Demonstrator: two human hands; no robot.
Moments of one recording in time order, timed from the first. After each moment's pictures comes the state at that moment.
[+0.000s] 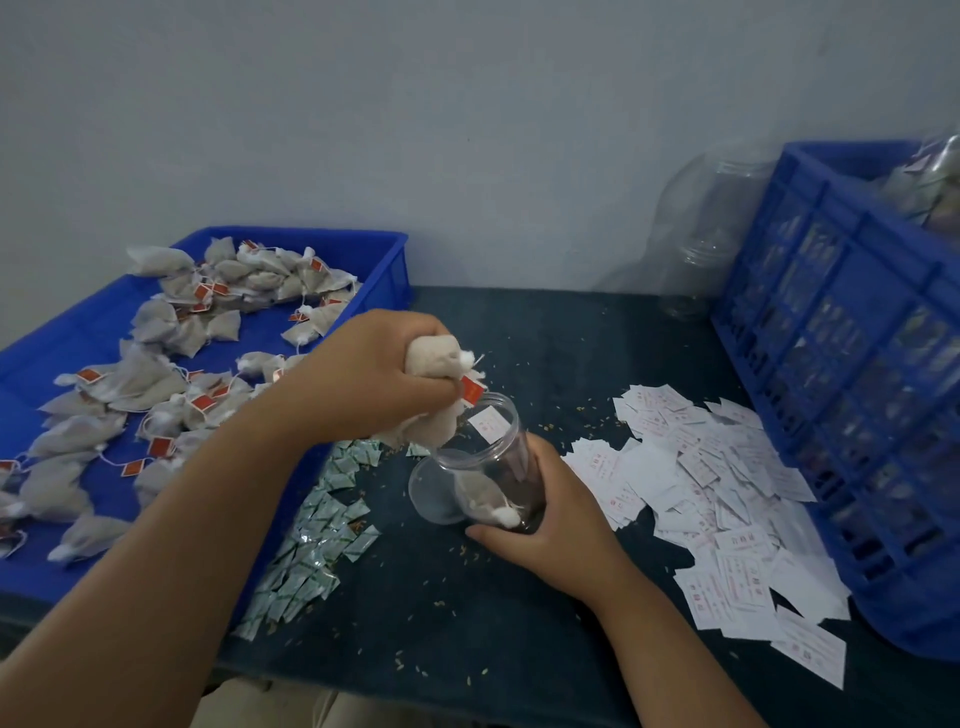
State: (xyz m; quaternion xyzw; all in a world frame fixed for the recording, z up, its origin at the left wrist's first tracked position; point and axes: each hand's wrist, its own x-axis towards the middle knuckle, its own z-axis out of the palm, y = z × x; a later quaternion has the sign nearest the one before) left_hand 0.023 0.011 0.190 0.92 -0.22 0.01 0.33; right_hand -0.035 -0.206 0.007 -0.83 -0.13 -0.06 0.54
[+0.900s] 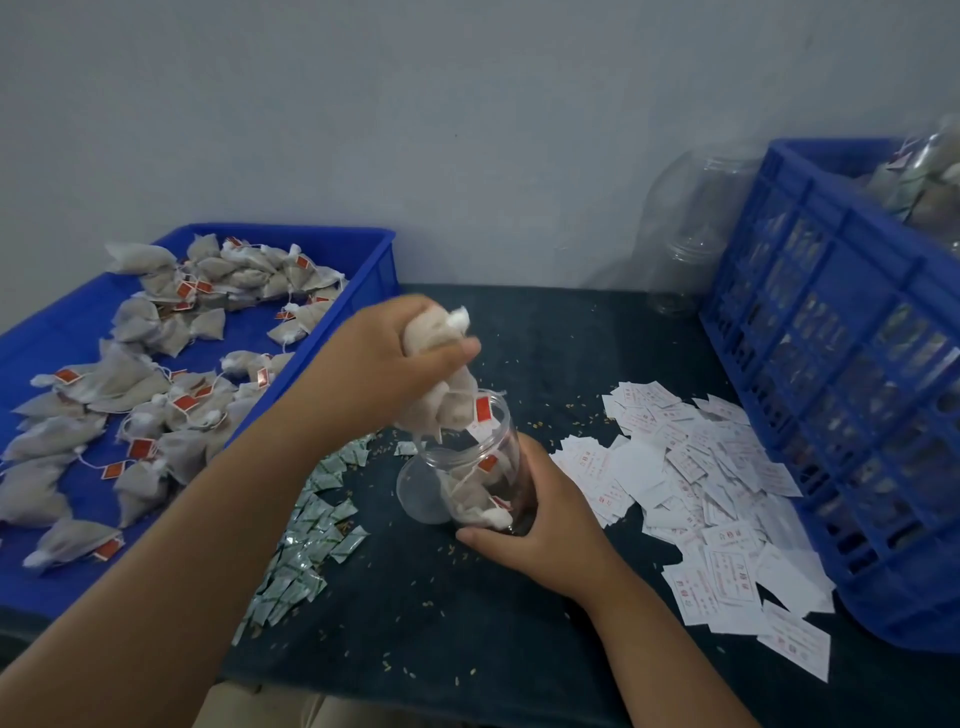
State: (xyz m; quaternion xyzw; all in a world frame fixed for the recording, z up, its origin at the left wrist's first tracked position) left_hand 0.022 -0.010 0.179 0.90 -0.15 0.06 0.40; right_hand -0.036 -0.210 0.010 -0.82 -0.15 -0.05 0.56
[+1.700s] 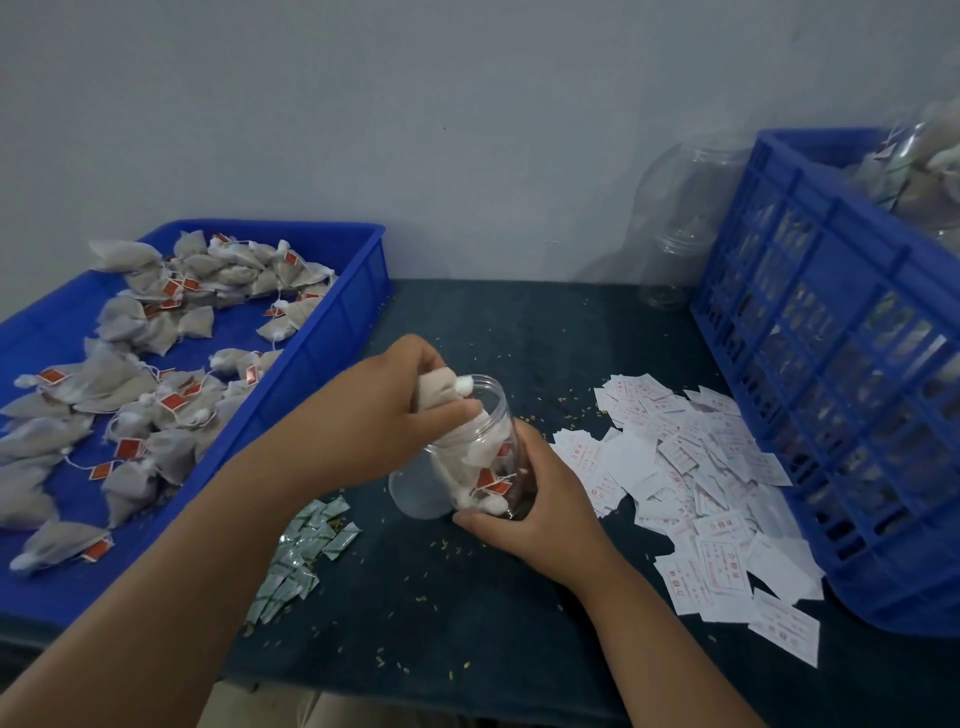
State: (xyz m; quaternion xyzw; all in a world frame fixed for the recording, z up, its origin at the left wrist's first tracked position) left_hand 0.002 -0.011 0.166 0.96 -0.15 -0.05 0.24; right_hand -0.035 -0.210 0.011 -0.80 -0.12 -0.06 0.59
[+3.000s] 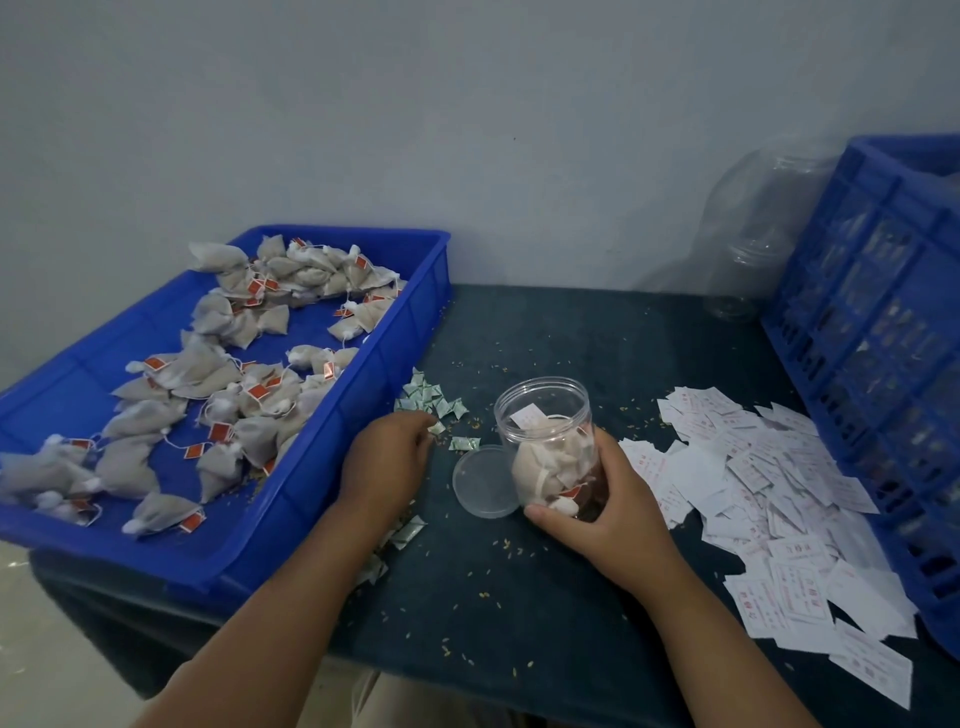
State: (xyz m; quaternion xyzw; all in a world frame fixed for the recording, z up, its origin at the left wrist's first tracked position) left_hand 0.039 0.061 0.025 0.96 -0.03 0.13 0.23; right_hand -0.039 -0.209 0.014 -0.80 -0.09 -0.06 0.59
